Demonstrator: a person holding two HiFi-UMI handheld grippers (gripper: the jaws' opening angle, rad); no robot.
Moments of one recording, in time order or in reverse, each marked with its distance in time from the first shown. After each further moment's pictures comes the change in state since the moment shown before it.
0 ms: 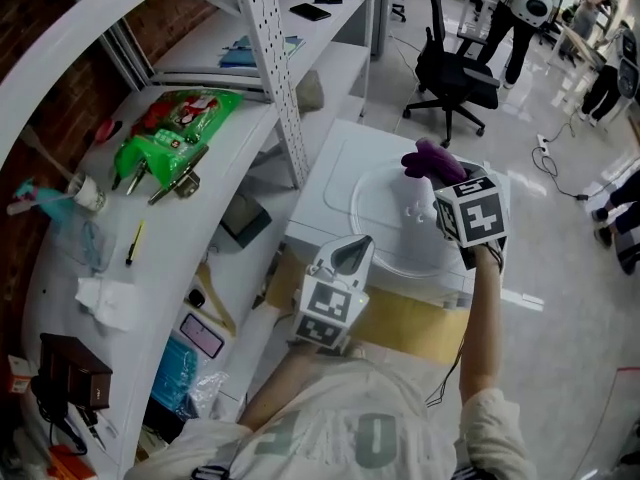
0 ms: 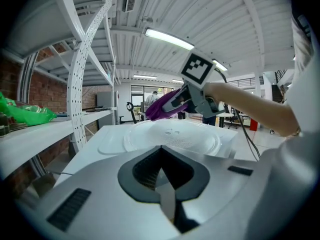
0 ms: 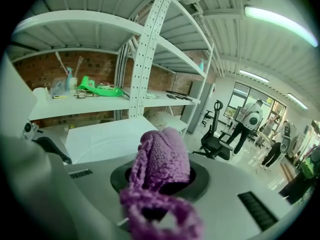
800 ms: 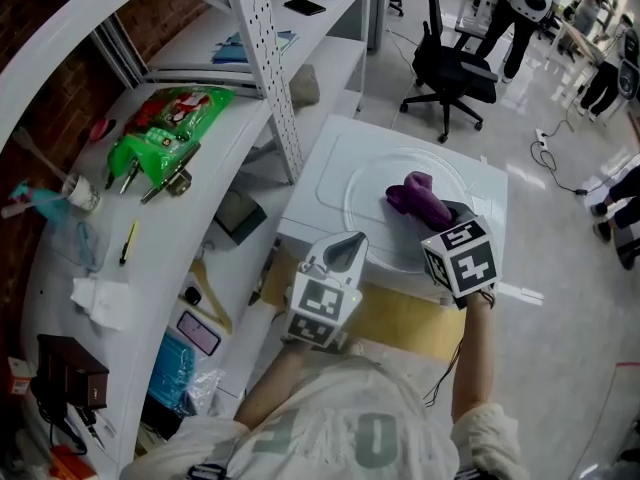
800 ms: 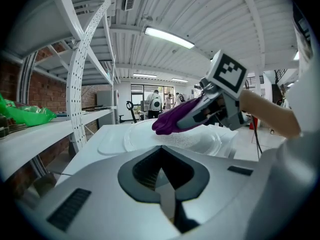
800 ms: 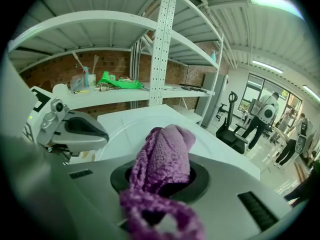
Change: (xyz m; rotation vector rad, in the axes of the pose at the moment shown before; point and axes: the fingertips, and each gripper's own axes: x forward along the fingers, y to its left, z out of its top) left arm 0.002 0.002 0.002 0.005 0.012 0.002; right arm -0.026 0.060 -0.051 -0.019 0.062 0.161
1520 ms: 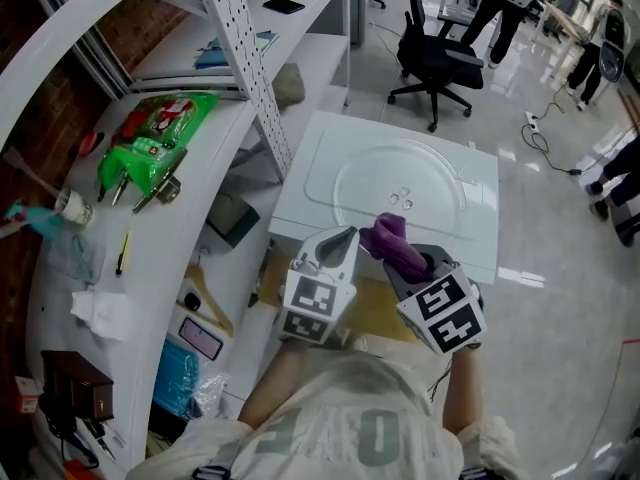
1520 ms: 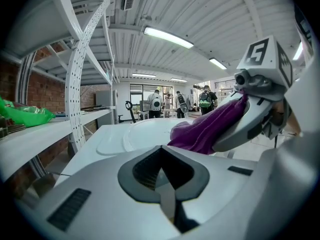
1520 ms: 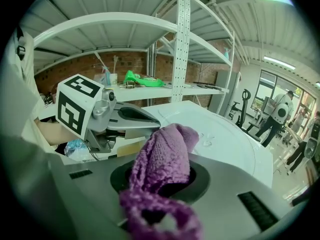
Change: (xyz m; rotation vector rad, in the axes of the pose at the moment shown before) left arm 0.000 -0.002 -0.001 0.004 0.004 -0.007; right arm -0.043 0.094 -0.029 -0.017 0.009 0.144
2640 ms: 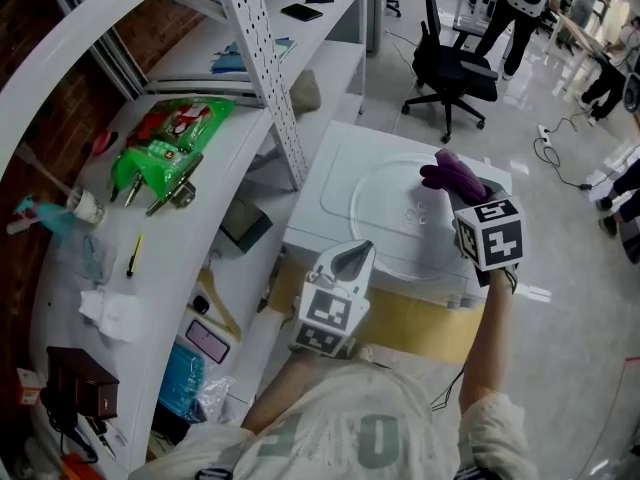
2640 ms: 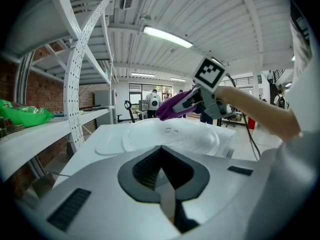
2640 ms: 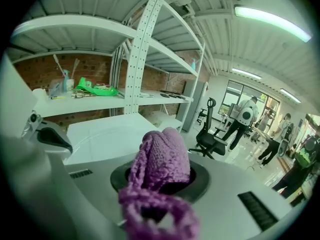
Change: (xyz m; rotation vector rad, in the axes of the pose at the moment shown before) left arm 0.000 -0.006 0.001 0.004 0.003 -0.017; right arm 0.004 -0.180 0.038 0.079 -0.077 -0.350
